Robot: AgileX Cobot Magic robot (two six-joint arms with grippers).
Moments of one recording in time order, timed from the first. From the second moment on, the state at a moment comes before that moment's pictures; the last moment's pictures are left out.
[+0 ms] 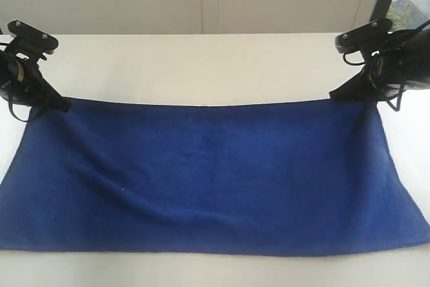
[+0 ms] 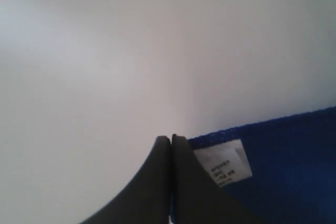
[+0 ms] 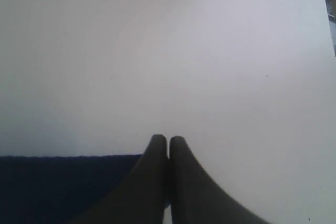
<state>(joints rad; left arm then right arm) -0.12 1.87 -1.09 0.74 0.23 -0.37 0.00 1.94 -1.11 -1.29 0.37 1.07</state>
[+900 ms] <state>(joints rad) -0.09 2.00 -1.22 0.73 0.20 -0.39 -0.02 2.12 -1.27 -1.38 0.37 1.07</state>
